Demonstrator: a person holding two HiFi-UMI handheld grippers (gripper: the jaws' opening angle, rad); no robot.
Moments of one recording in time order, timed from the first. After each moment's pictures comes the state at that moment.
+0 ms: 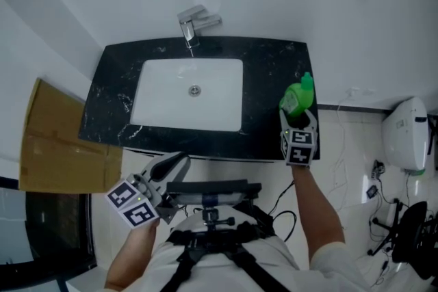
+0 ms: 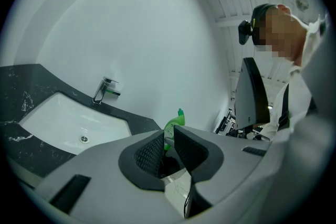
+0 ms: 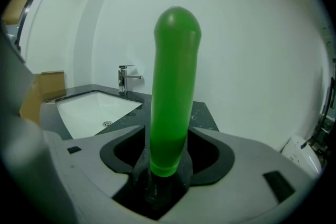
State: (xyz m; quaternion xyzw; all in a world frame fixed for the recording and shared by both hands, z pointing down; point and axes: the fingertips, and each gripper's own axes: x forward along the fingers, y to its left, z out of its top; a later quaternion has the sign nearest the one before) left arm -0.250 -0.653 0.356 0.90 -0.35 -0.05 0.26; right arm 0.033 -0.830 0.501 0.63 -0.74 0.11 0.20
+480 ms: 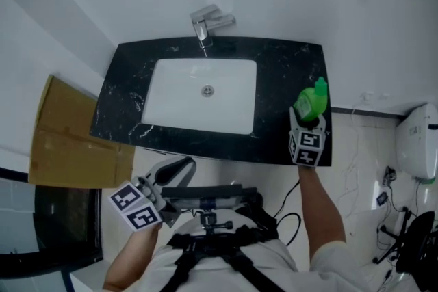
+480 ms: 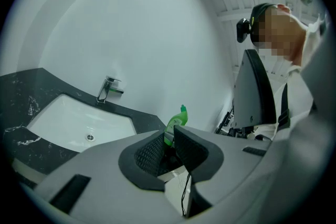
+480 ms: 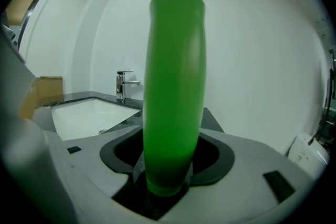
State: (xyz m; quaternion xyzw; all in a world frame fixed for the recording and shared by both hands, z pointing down) left arm -0.253 -0.651 0.357 0.89 -0.36 -0.01 0.26; right arm 0.025 -0.853 0.502 0.63 -0.76 0.09 0.15
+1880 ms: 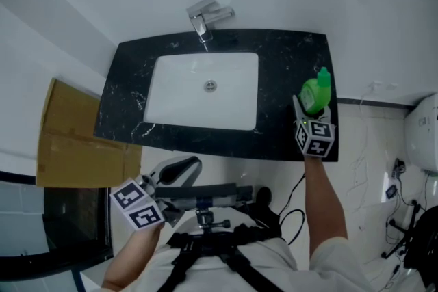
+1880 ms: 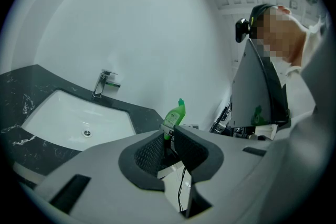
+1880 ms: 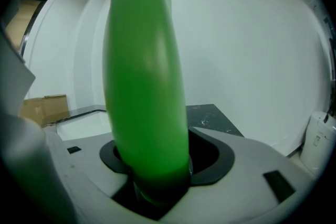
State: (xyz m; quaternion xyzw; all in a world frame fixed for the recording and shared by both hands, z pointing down) left arm -0.238 -0.653 0.362 0.90 -0.34 0.02 0.28; right arm 0.025 -0.872 0.509 0.60 -0.78 0.13 0.09
